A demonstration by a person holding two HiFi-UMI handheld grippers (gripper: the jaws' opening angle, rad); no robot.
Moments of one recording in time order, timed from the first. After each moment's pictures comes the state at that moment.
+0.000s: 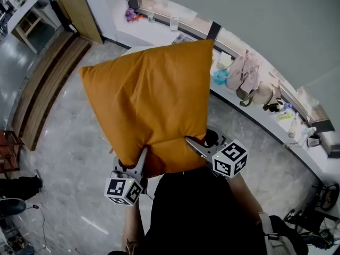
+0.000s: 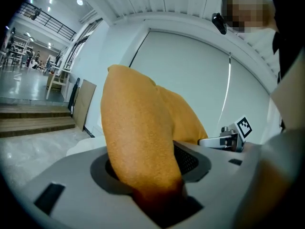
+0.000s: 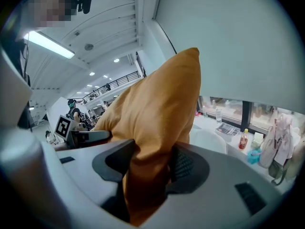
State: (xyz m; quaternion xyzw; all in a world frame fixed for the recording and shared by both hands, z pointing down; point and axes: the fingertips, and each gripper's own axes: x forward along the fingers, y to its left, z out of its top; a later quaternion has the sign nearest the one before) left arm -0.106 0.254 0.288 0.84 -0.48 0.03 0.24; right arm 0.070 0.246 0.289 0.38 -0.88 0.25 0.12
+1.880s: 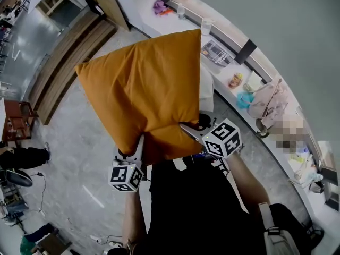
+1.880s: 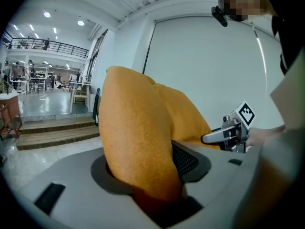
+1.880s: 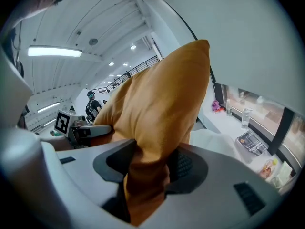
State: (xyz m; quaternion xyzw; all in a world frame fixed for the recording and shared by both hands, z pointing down) left arm -0.077 0.053 0.322 0.75 -0.62 0.08 0.21; right arm 0.086 -0.002 0.344 0.21 -0.92 0.26 0.19
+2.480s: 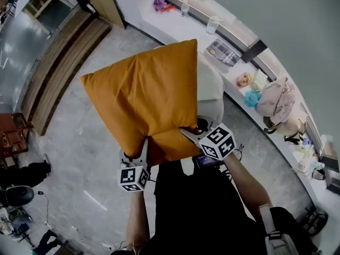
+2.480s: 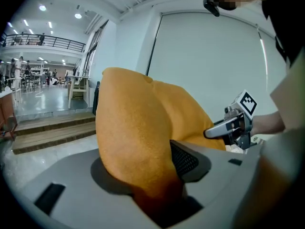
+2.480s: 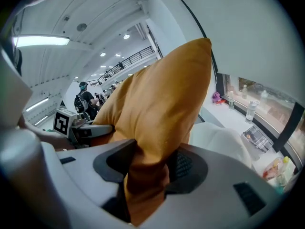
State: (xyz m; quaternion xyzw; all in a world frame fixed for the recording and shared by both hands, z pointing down) left arm -0.211 0.013 0.400 0.76 -0.60 0.11 0.23; right arm -0.047 -0.032 0.405 0.24 -0.90 0.28 0.25
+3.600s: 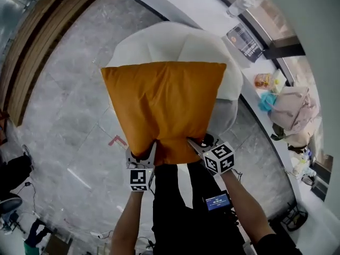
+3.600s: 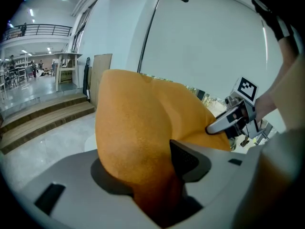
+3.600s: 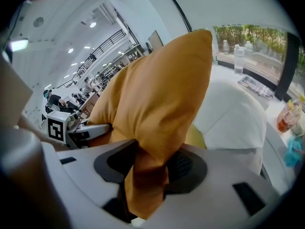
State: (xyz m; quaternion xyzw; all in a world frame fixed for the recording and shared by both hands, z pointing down) left arm -0.229 -0.046 0.655 0.78 -0.53 0.19 0.27; right arm -0.060 -0.063 0.660 0.30 -0.81 0.40 0.32
